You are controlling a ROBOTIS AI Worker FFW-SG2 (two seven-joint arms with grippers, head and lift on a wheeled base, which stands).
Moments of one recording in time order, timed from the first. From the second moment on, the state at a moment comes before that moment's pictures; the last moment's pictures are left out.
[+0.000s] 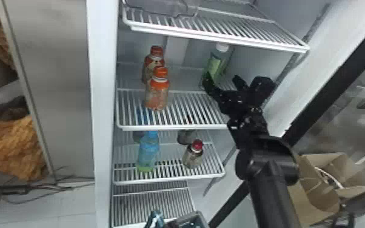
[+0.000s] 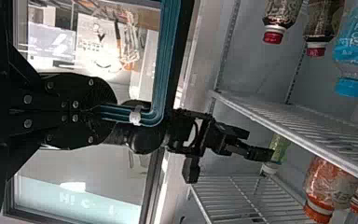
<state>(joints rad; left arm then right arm) 0.25 0.31 -0.57 -1.60 1.71 0.63 -0.52 -0.23 -0.14 -0.19 -1.42 -0.14 0.03 0.21</state>
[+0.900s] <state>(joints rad) 0.24 0.32 -0.57 -1.60 1.70 0.63 -0.52 -0.45 -0.15 -0.13 -1.11 -0.10 0.02 0.14</state>
